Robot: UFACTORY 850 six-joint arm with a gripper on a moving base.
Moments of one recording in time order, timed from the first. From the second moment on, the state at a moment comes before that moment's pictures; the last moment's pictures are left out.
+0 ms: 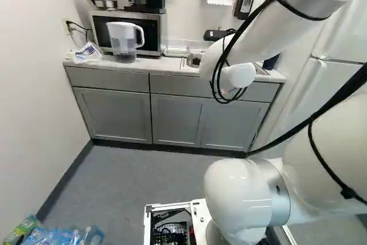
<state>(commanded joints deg) -5.3 16.6 -25.6 0.0 35.8 0.0</state>
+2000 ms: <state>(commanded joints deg) -5.6 15.7 -38.8 0.0 33.8 0.0</state>
